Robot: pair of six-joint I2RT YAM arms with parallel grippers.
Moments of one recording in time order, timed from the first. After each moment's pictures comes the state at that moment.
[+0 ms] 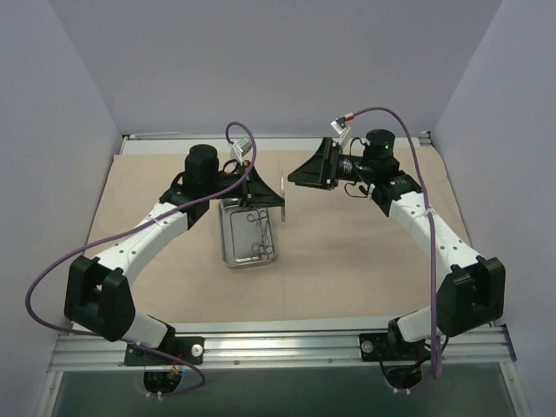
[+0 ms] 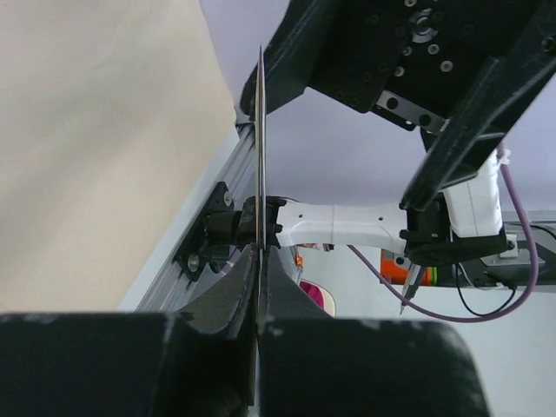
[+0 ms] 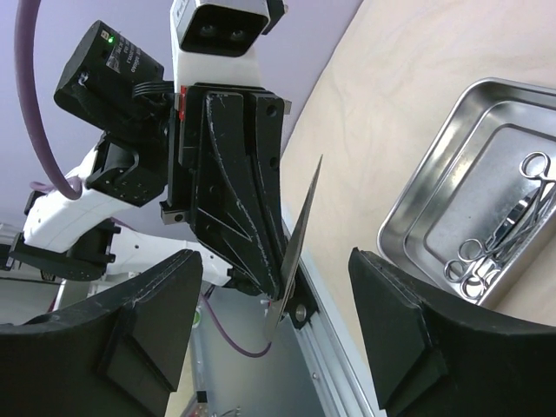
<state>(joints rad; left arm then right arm) -0.46 1.47 1.17 -0.02 0.90 -1.04 0.31 1.43 1.20 -0.01 -0.94 0.81</state>
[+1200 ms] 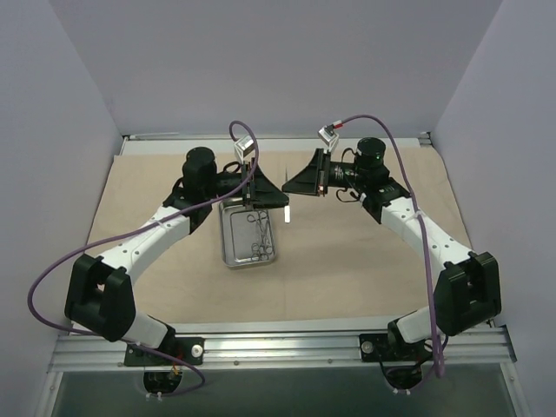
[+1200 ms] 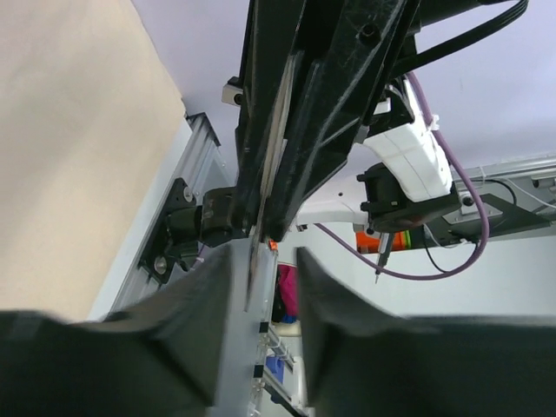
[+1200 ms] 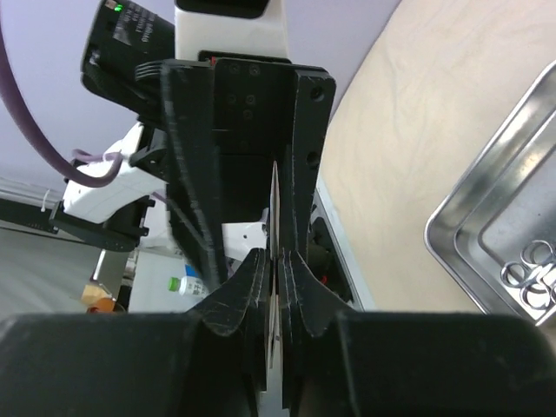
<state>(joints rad) -0.48 1.47 1.11 0.29 1.01 -1.21 0.37 1.44 1.10 0.25 -1.02 0.99</state>
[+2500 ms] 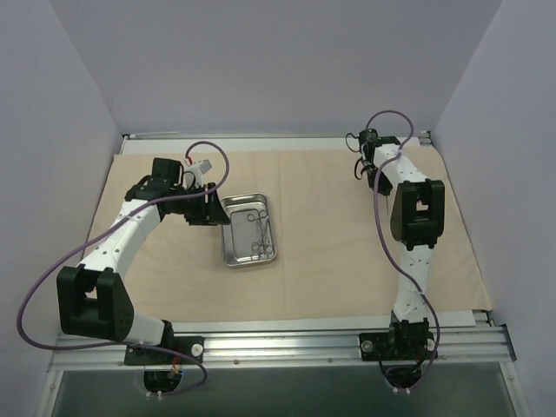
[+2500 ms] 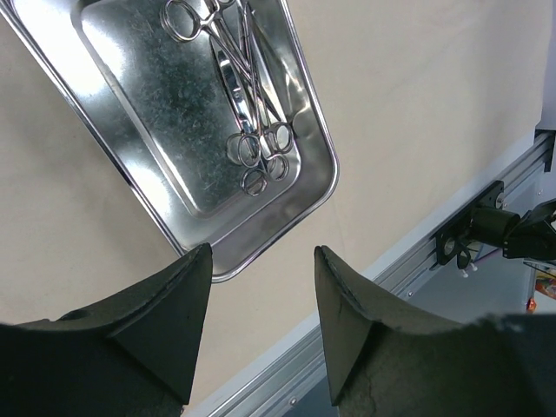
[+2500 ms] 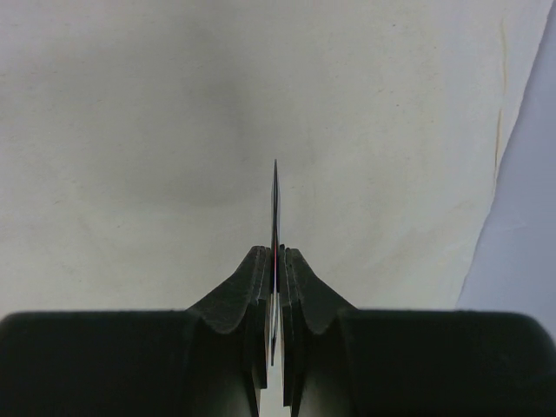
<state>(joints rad) -0.17 1.42 1.15 -0.70 0.59 -0.23 0.10 2.23 1.85 -0.93 0.50 0.08</state>
